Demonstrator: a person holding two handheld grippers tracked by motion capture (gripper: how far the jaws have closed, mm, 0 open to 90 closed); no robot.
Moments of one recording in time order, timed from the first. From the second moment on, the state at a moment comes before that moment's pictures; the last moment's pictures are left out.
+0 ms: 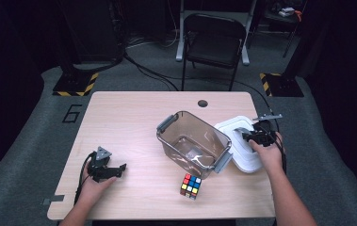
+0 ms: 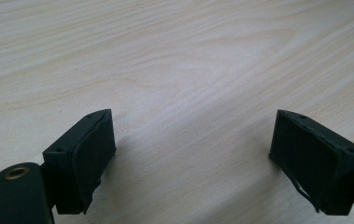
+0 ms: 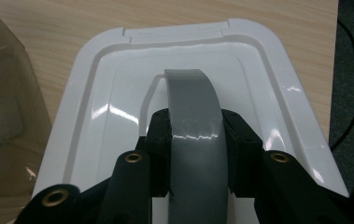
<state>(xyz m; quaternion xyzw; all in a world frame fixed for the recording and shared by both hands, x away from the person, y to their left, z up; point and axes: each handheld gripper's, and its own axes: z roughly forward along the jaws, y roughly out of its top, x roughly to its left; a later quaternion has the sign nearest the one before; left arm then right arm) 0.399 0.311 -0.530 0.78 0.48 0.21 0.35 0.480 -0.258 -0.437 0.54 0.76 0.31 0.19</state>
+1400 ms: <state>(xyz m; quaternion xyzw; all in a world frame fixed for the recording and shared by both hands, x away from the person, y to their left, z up) 0.399 0.311 -0.530 0.78 0.48 0.21 0.35 0.474 -0.259 -0.477 0.56 0.76 0.28 0.19</state>
